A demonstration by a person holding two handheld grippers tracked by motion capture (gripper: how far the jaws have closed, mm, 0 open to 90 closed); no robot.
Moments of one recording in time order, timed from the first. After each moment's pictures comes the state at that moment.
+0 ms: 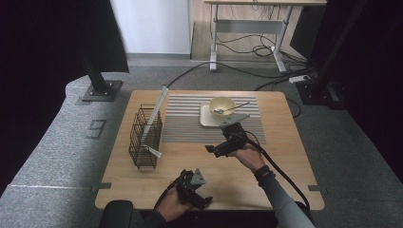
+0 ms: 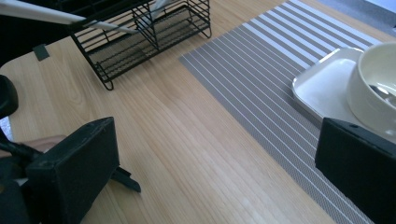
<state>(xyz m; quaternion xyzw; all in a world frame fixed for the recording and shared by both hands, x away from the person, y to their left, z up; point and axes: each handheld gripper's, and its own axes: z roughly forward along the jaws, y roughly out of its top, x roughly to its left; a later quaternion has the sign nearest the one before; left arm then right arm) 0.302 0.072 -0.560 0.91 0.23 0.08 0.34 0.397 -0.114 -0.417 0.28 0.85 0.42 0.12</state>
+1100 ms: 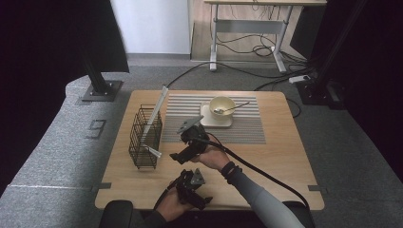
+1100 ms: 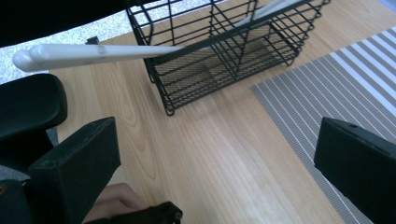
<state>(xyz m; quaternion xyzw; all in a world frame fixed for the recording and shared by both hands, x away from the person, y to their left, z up) 0.301 0.072 -0.560 0.91 0.23 0.09 0.34 0.385 -0.001 -0.414 0.20 0.89 0.39 0.08</state>
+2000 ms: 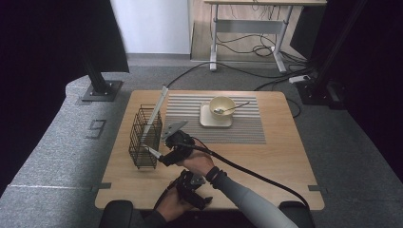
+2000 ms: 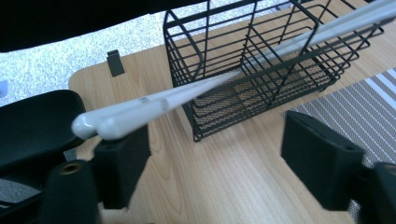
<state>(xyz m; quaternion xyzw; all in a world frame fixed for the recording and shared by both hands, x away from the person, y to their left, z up) 0.302 0.072 -0.560 0.91 0.23 0.08 0.34 0.370 0.039 -0.415 0.17 0.89 0.40 0.09</state>
